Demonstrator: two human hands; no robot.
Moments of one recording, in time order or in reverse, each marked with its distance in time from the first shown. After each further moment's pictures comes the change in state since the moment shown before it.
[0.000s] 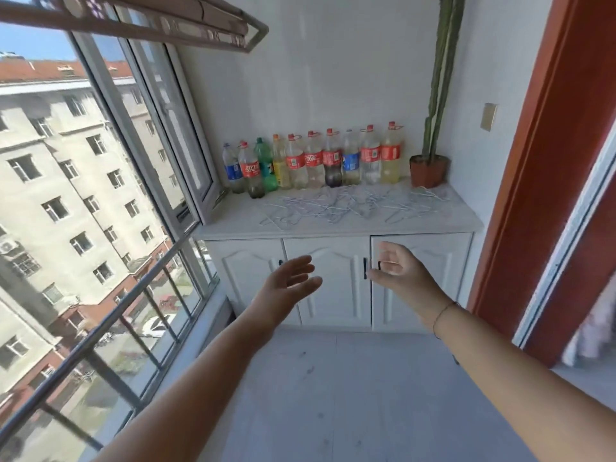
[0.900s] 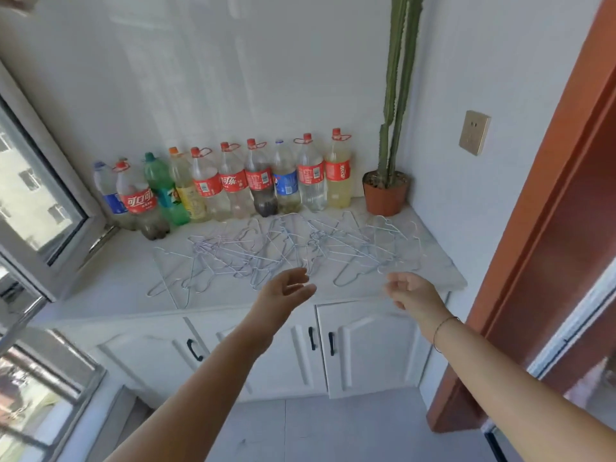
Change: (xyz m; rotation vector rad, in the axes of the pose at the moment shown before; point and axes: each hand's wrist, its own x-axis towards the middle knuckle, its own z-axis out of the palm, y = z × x) left_hand 0.464 -0.056 0.139 -0.018 -0.157 -0.063; right_hand 0.410 0.149 -0.185 0.092 0.294 0.256
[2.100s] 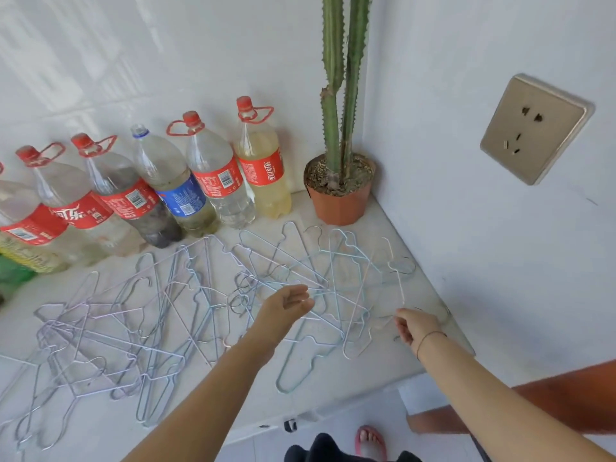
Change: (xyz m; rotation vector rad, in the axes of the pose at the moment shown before) left_hand 0.379 -0.077 0.108 0.023 -0.199 -0.321; right_hand 0.341 0.110 -0.074 0.229 0.434 0.727
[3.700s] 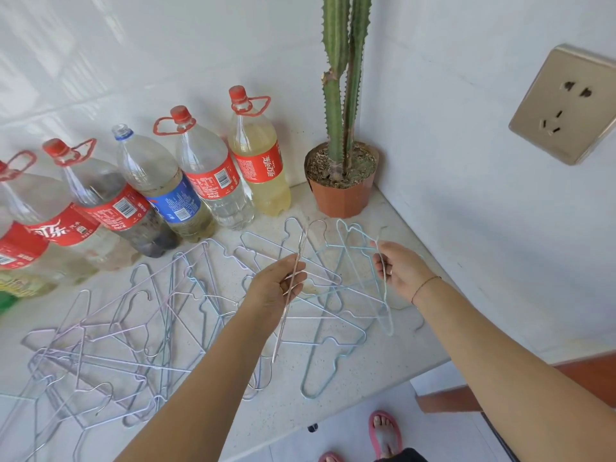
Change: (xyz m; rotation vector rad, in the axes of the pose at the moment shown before) left_hand 0.038 0.038 -0.041 -0.551 0.059 -0.210; right_hand -0.039 -0.077 0.074 0.059 -0.263 -0.238
